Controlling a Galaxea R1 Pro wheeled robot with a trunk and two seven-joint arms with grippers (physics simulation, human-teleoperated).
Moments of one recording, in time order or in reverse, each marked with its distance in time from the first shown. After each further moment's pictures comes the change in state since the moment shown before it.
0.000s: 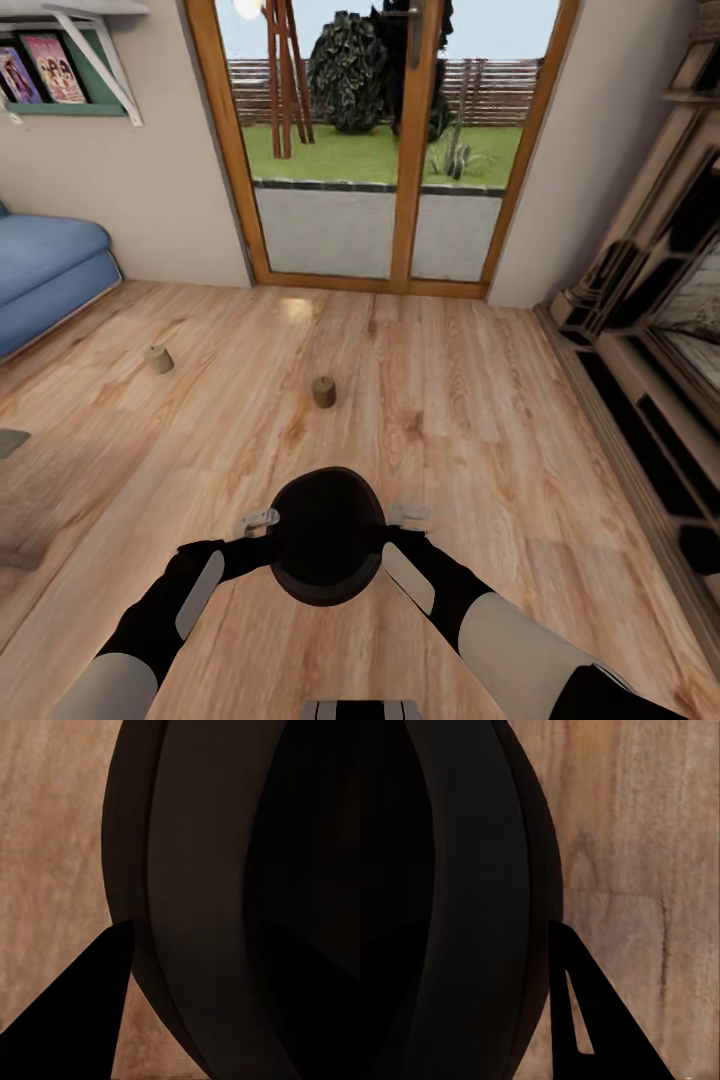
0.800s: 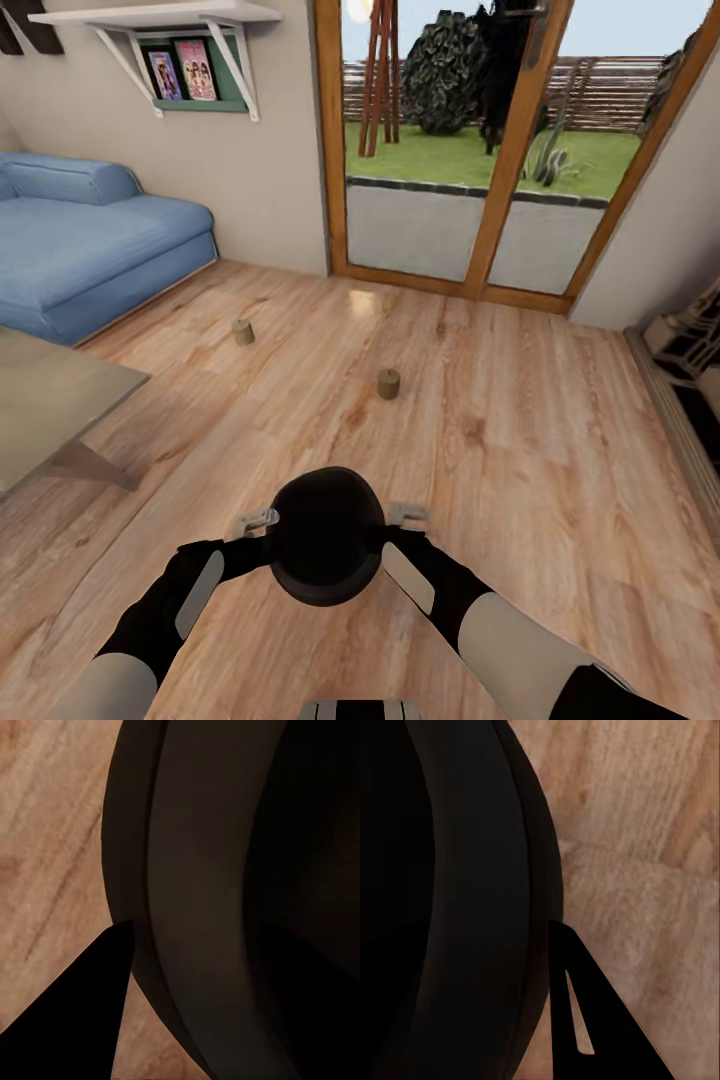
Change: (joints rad) left arm 0.000 0.001 0.000 0.000 0.000 0.000 -0.002; right arm 0.000 0.001 0.000 -0.001 0.000 0.000 -0.002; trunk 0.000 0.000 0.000
